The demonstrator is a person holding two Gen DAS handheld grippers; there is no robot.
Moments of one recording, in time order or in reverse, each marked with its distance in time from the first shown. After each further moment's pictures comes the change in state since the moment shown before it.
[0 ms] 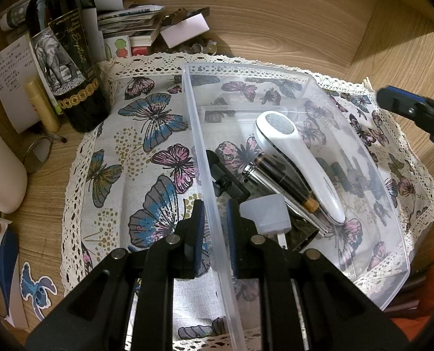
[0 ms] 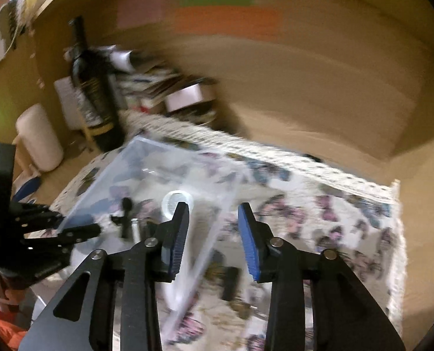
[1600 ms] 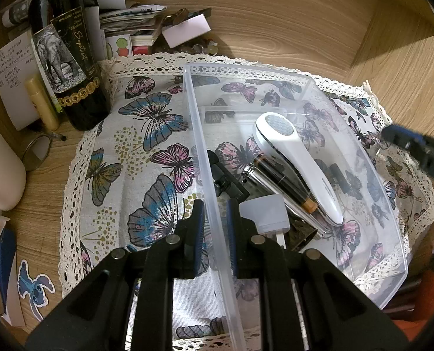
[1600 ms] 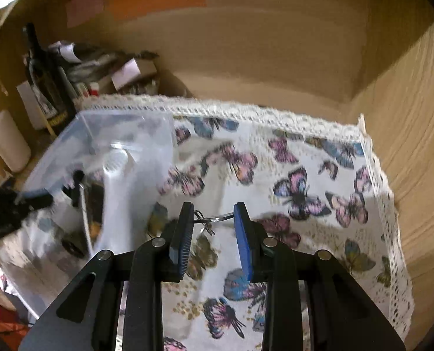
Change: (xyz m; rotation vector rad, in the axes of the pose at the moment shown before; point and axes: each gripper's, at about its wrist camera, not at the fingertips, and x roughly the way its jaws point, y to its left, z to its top) left arm 0.000 0.000 0.001 -0.005 0.001 -0.003; right arm 0.006 -0.040 -0.036 0.118 0.043 -0.051
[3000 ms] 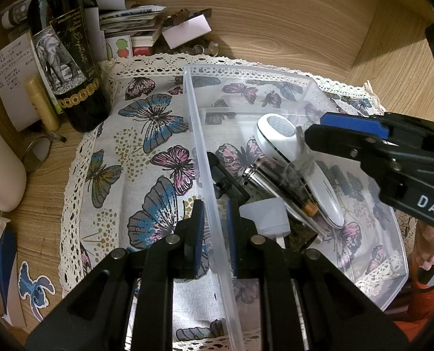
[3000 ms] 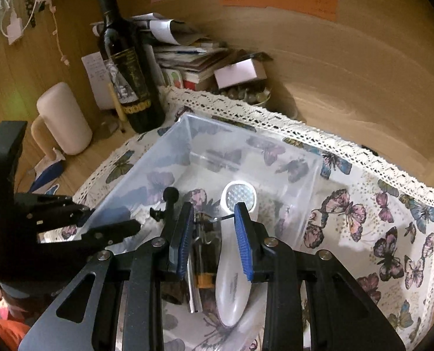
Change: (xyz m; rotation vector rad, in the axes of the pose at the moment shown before) left arm 0.001 0.000 0.003 0.000 -0.002 0.001; right arm 0.032 0.100 0.023 -0.197 0.063 0.257
